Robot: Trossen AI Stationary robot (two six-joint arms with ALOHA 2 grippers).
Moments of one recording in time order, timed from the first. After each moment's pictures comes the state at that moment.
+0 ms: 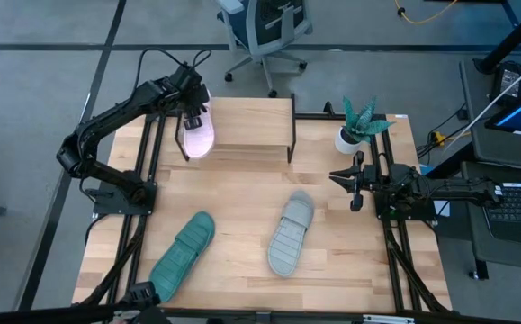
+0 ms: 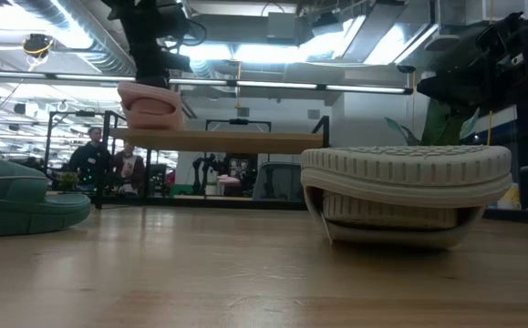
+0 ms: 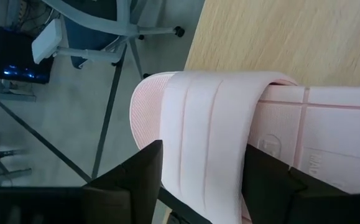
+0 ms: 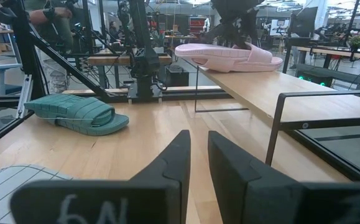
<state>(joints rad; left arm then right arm) 0.82 1.37 1.26 -0.84 -0.29 0.64 -0.05 0.17 0.01 0.20 0.11 -0.01</state>
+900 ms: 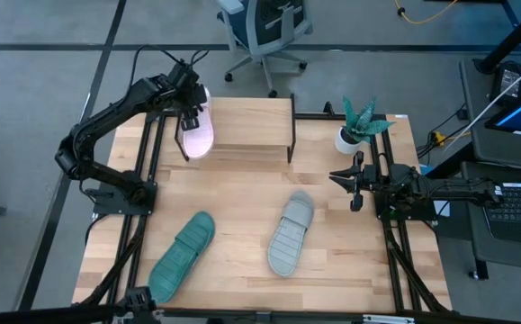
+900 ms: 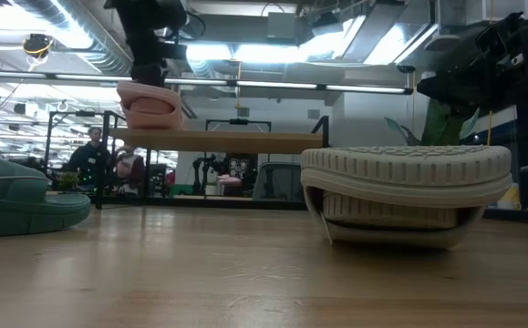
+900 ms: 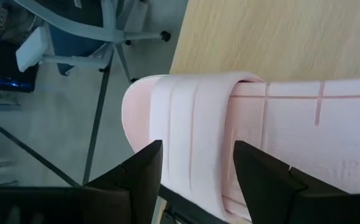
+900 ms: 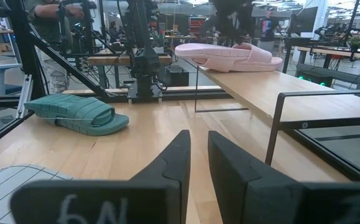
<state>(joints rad) 0.82 1.35 1.32 -0.95 -0.24 0.65 -0.05 0.17 0.01 0.20 0.11 -0.01</state>
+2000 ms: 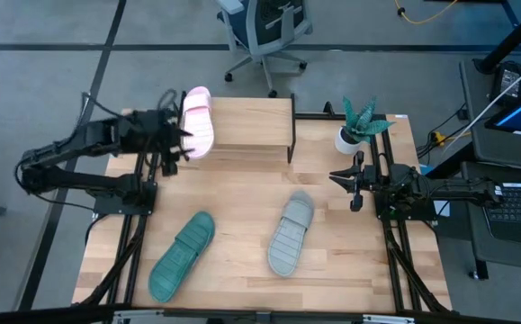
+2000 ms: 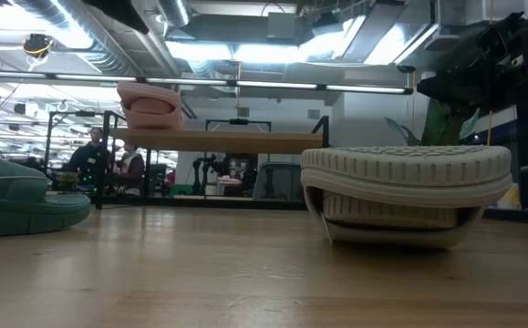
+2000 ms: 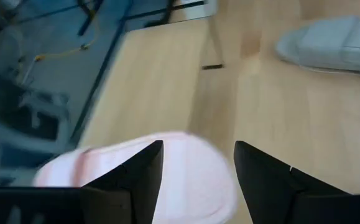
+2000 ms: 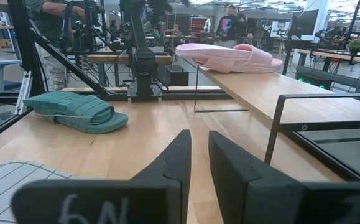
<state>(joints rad) 0.26 0.81 1.11 -0.94 -0.18 0.30 -0.05 0.17 0.01 0.20 0.11 -0.03</state>
